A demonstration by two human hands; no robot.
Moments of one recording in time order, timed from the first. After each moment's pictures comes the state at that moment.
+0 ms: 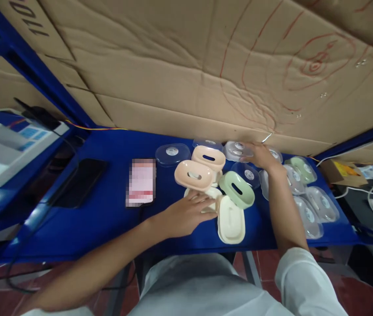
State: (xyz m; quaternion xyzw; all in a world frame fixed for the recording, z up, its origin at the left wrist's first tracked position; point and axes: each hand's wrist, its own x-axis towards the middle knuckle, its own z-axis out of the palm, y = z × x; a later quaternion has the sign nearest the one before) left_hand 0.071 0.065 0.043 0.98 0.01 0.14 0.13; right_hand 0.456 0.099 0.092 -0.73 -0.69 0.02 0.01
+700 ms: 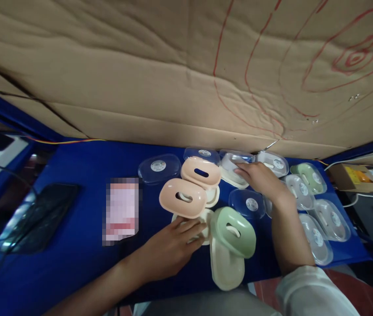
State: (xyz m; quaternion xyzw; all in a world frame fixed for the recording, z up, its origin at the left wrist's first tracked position) left_hand 0.065 0.081 0.048 0.98 0.04 0.10 0.18; right_hand 0.402 0.091 0.119 -0.70 -0.70 0.12 -0.01
